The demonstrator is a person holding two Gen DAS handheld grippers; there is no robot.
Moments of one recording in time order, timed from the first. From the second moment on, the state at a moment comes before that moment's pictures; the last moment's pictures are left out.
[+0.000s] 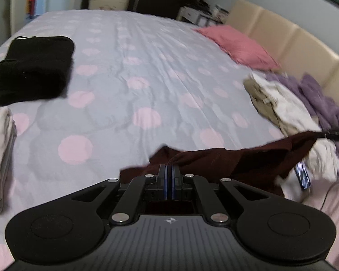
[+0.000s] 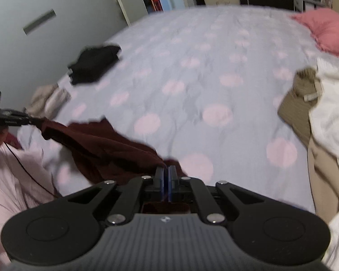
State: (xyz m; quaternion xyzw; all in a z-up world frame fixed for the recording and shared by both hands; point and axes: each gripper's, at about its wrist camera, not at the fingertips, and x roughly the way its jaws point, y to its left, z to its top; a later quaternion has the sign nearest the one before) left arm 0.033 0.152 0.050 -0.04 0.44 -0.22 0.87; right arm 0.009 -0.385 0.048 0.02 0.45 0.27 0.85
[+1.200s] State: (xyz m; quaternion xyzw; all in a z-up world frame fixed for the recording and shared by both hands) left arm 0.065 0.116 -0.007 0.04 0.50 -0.18 0.85; right arm 0.055 -0.296 0.000 -0.24 0.42 0.37 0.79
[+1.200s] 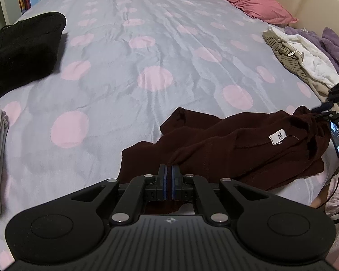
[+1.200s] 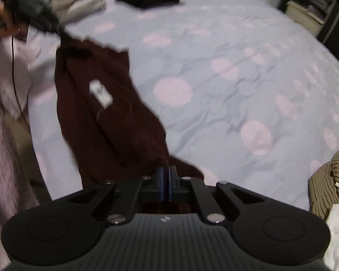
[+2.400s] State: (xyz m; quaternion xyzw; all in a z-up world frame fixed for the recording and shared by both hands) left arm 0.091 0.070 0.003 0.19 0.45 -0.29 0.83; right arm 0.093 -0.290 0.018 -0.19 0.42 0.34 0.82
